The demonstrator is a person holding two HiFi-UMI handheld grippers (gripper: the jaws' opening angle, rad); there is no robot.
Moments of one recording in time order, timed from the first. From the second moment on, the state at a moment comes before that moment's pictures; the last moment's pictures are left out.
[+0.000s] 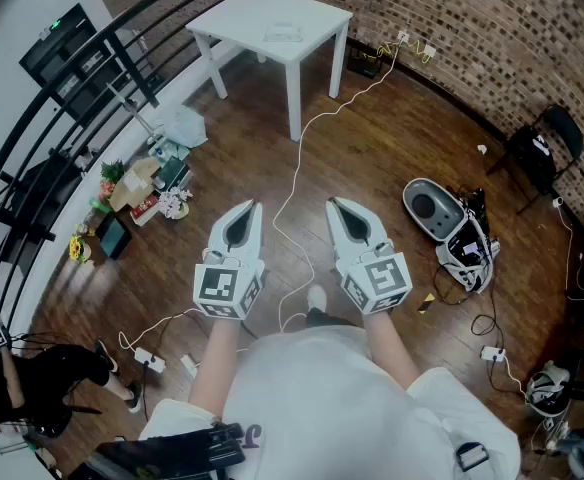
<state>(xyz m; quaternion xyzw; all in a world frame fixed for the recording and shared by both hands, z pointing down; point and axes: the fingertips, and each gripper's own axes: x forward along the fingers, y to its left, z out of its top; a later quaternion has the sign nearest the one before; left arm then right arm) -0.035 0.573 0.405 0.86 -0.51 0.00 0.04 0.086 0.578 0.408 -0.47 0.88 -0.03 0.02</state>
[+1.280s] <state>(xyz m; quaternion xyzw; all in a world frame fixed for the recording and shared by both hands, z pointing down) -0.101 0.017 0.449 0.87 -0.48 0.03 0.07 0.005 0.065 0.452 -0.44 0.89 -0.03 -0.08</state>
